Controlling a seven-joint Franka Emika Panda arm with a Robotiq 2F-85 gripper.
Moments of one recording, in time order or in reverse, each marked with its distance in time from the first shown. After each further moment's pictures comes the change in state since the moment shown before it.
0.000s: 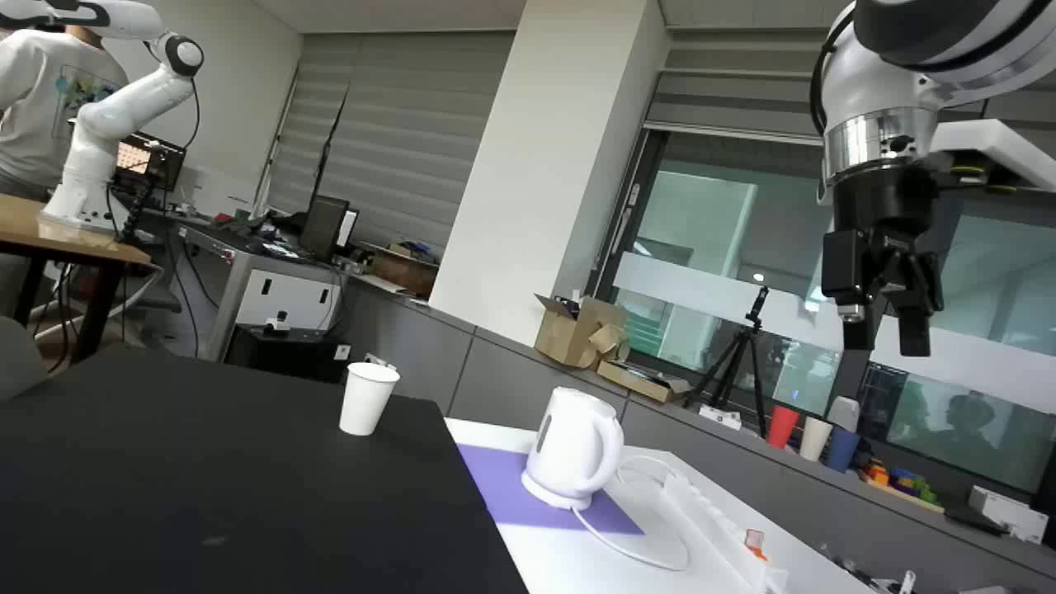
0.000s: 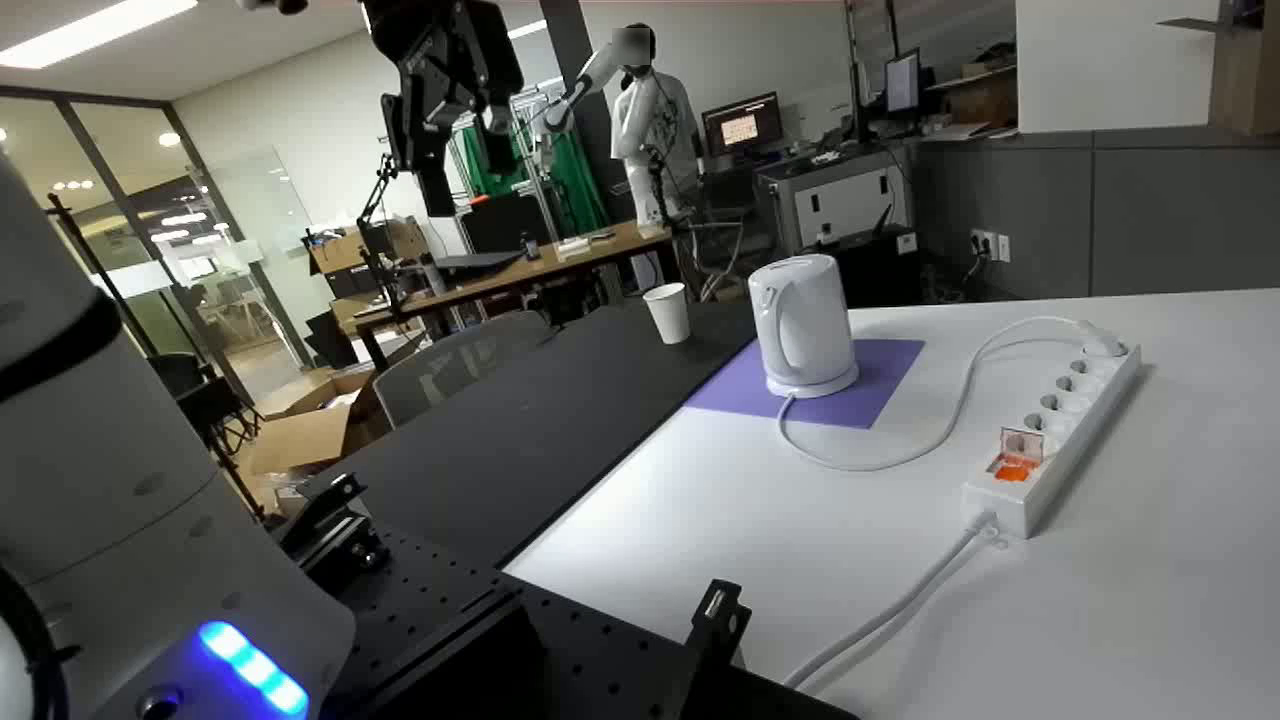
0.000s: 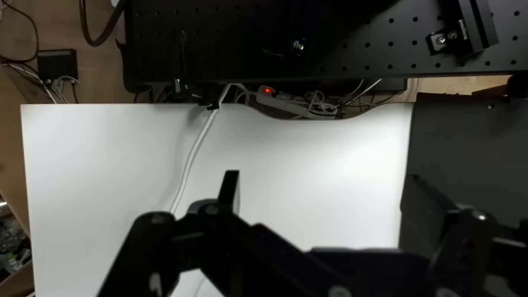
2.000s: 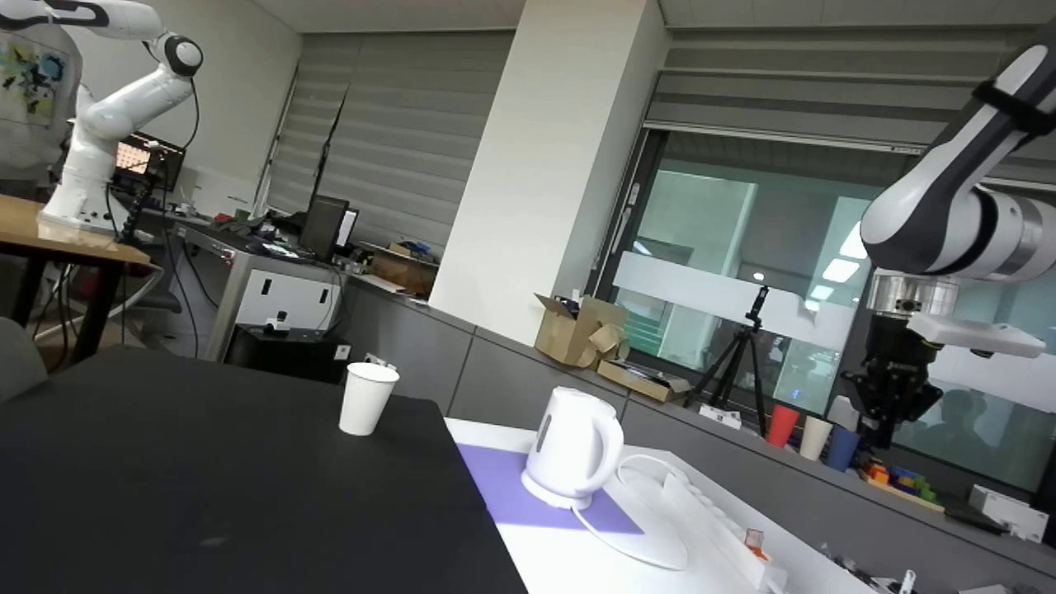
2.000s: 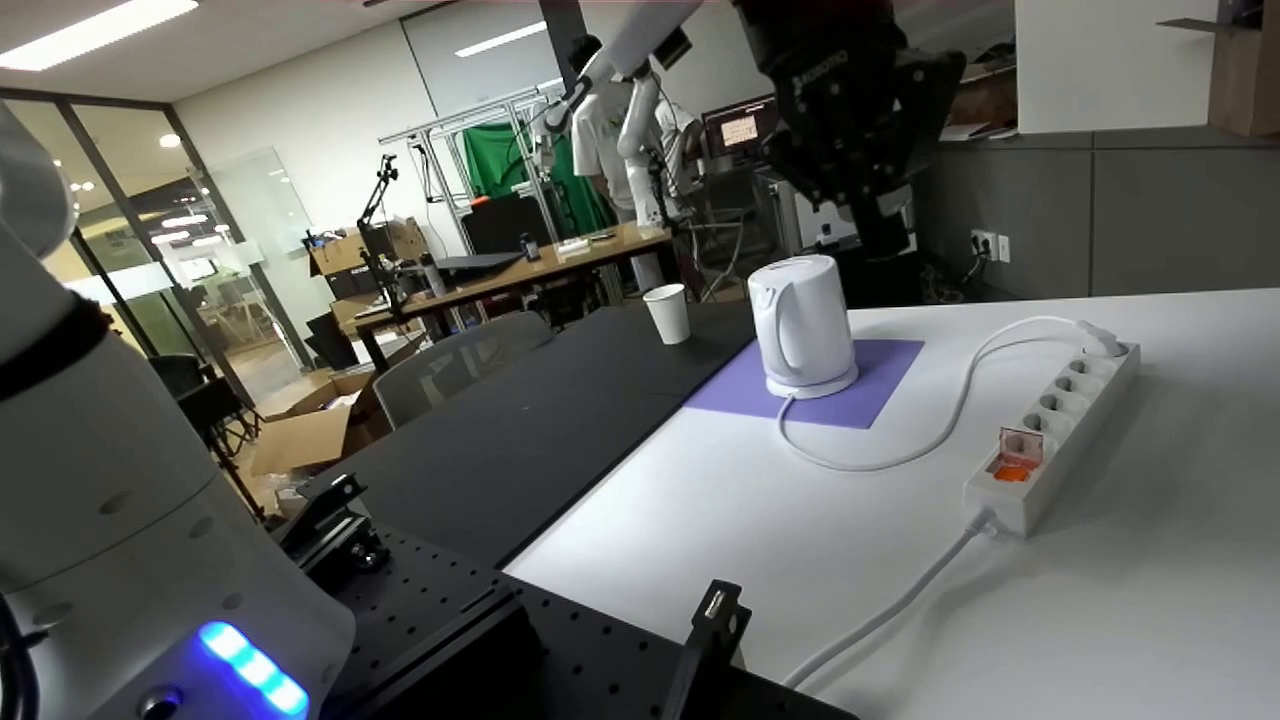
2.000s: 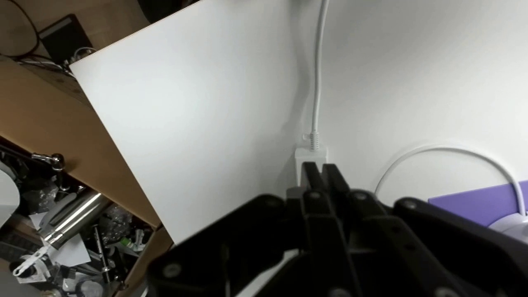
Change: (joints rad) arm -0.263 0.615 -0.332 0.218 -0.097 0.719 -0.076
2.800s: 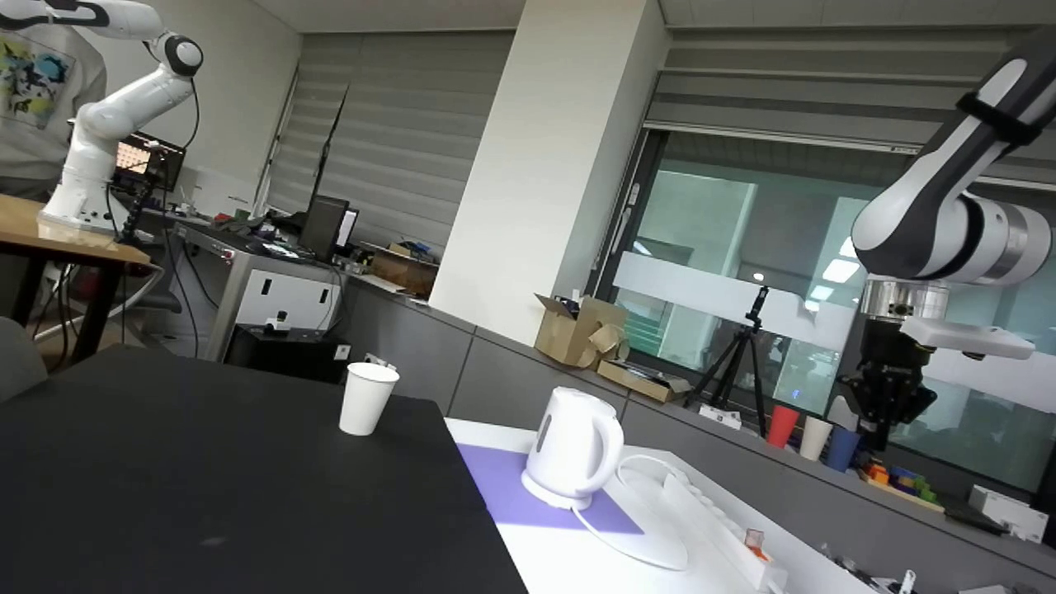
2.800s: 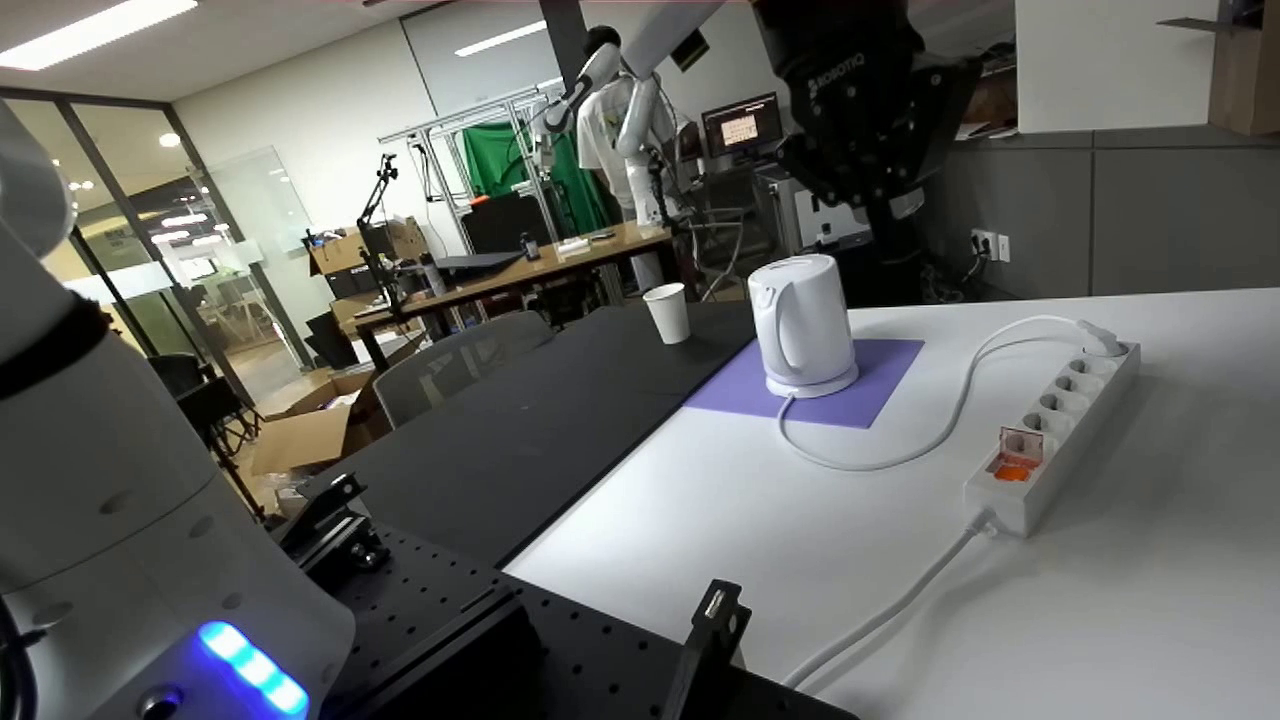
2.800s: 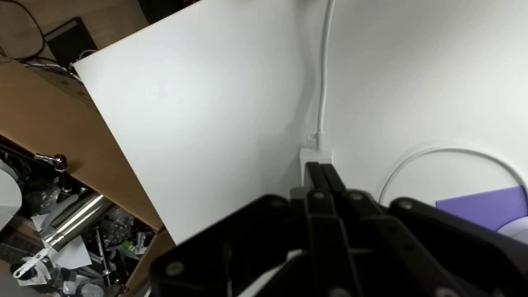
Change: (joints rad) arm 0.002 0.036 0.001 0.031 0.001 -0.010 0.000
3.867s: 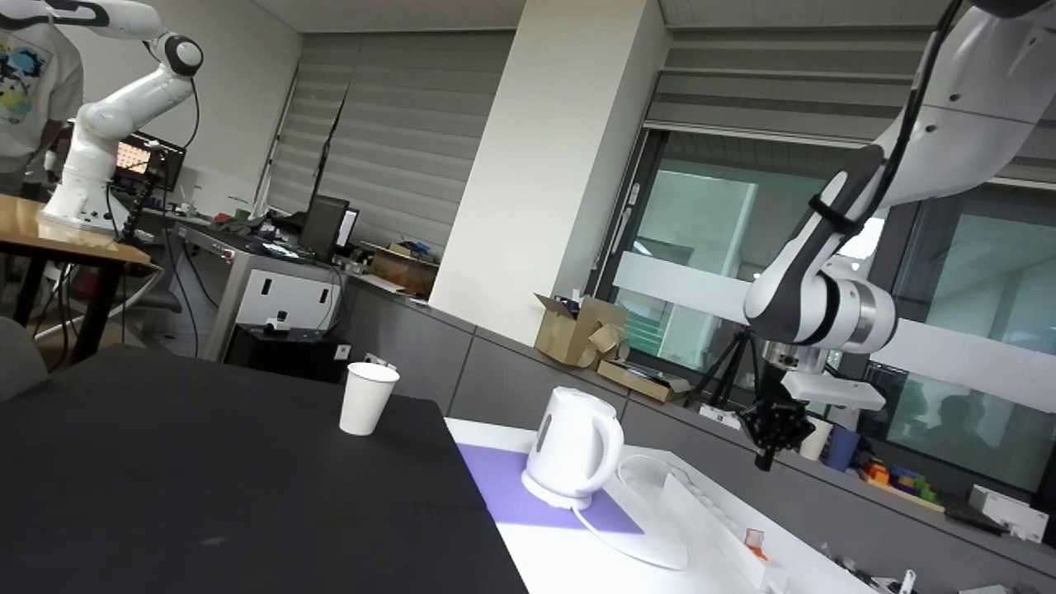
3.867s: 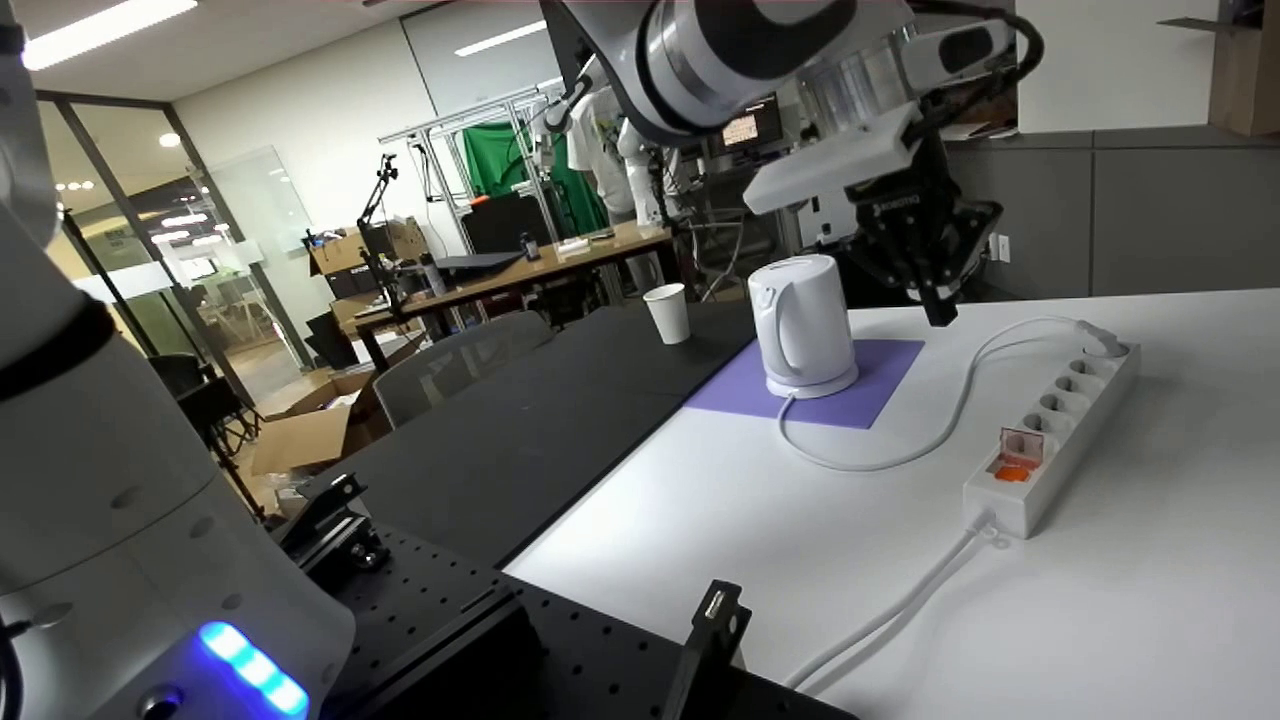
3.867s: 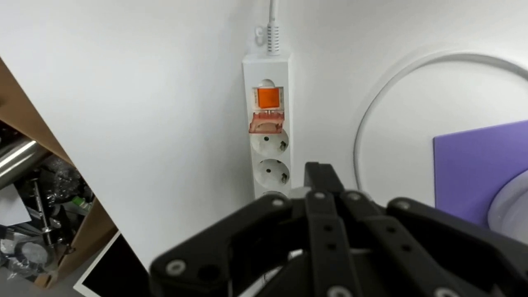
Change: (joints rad) arm 0.077 0.465 0.076 0.273 0.221 0.266 -0.038
